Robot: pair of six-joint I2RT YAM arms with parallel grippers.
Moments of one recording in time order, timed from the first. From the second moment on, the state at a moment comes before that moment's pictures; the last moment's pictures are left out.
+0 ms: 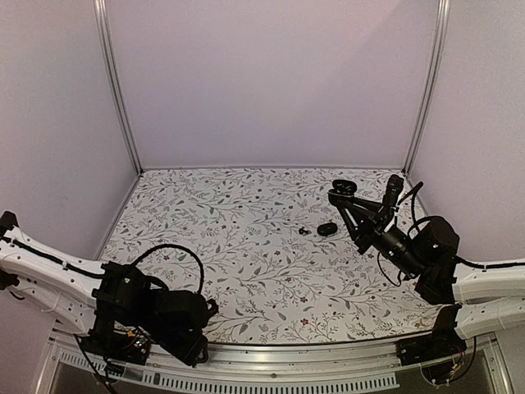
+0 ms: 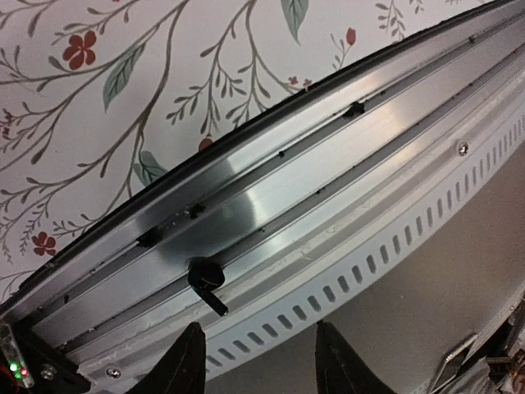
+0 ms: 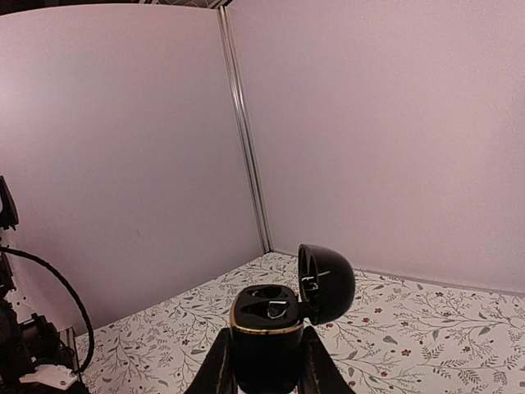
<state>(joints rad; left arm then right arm) -1.52 1.20 0.71 -0.77 0.07 -1.04 0.93 1.00 0.35 0.93 0.10 0.17</state>
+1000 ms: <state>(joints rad) -1.46 1.51 0.84 -0.92 0.12 -0.92 0.92 0.95 0.32 0.92 0.10 0.19</state>
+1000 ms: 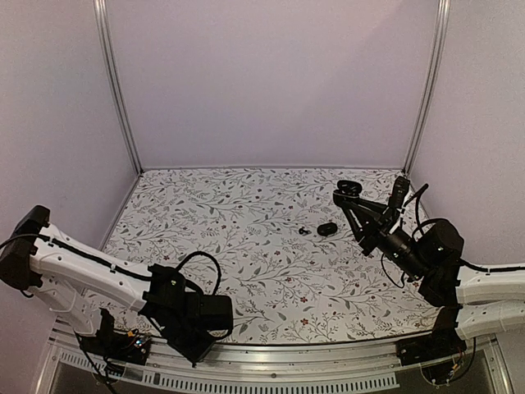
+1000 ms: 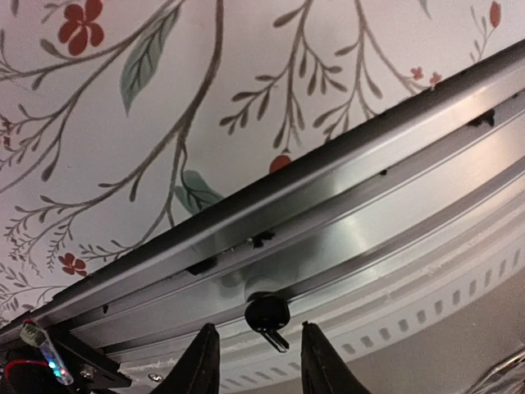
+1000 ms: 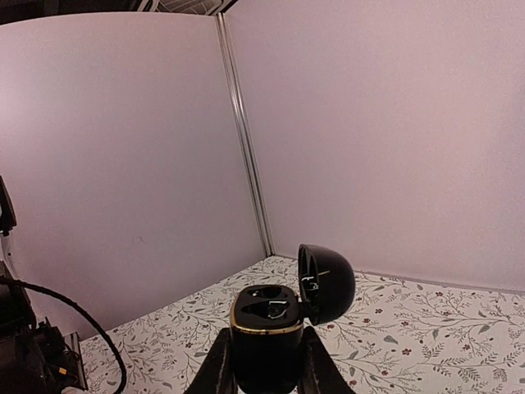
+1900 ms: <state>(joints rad) -1.43 1.56 0.80 -0.86 0.20 -0.87 0.92 0.93 0.31 0.90 0.10 0.19</state>
